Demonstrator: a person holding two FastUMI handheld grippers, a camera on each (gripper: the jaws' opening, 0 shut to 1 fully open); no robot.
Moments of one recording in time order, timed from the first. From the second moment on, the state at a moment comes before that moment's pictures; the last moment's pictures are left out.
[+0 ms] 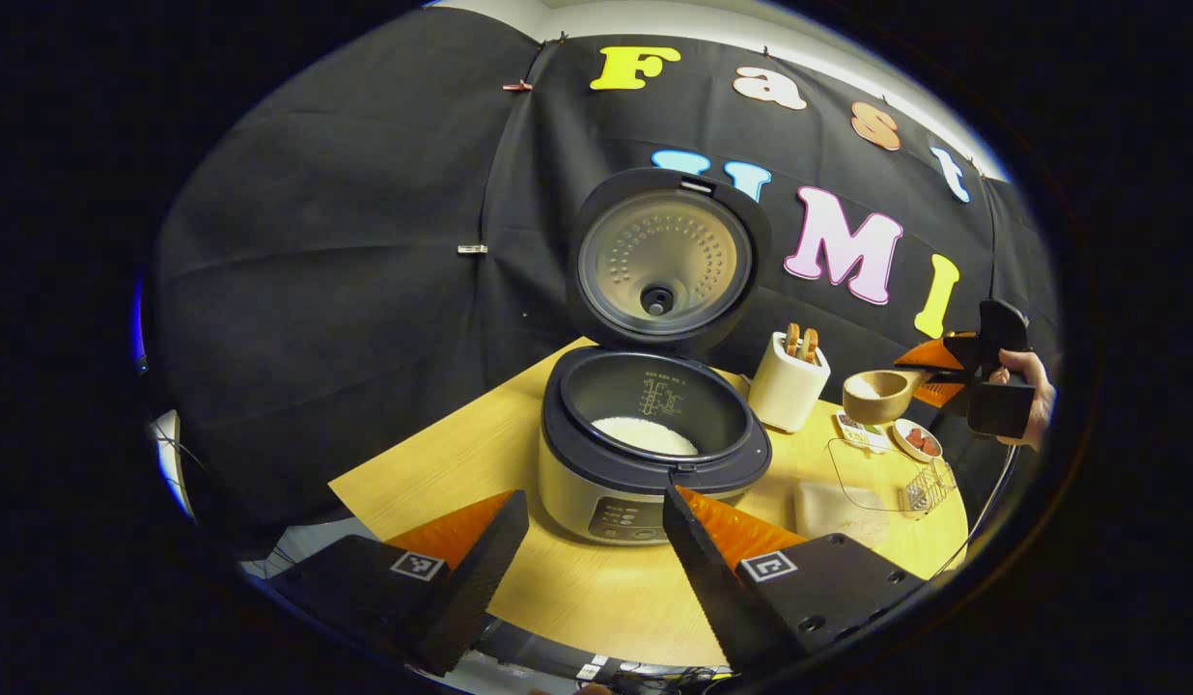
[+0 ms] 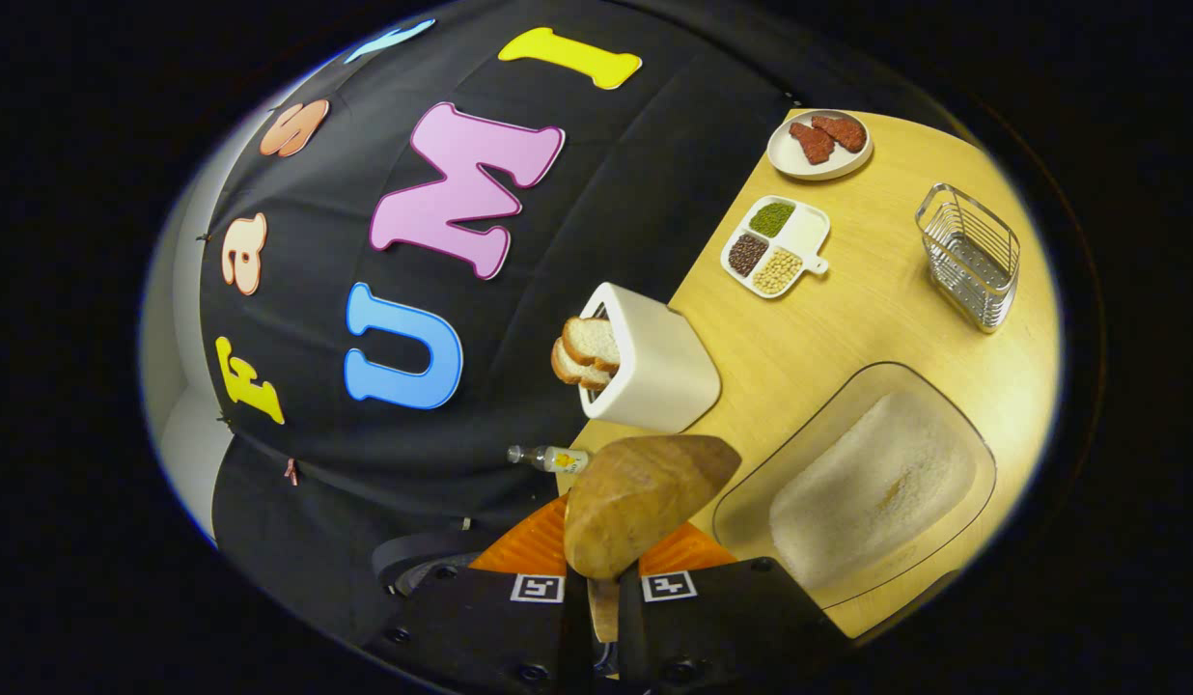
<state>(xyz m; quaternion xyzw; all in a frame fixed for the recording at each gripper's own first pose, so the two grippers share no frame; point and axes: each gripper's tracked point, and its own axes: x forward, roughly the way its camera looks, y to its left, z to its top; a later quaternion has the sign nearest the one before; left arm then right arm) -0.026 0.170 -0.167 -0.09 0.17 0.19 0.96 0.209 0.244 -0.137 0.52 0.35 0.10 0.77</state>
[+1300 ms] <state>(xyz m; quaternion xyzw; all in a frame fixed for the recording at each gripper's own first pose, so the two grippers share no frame) -0.074 0.216 -0.175 -0.09 0.16 0.24 0.95 0.167 0.498 -0.078 0.10 0.18 0.38 0.90</state>
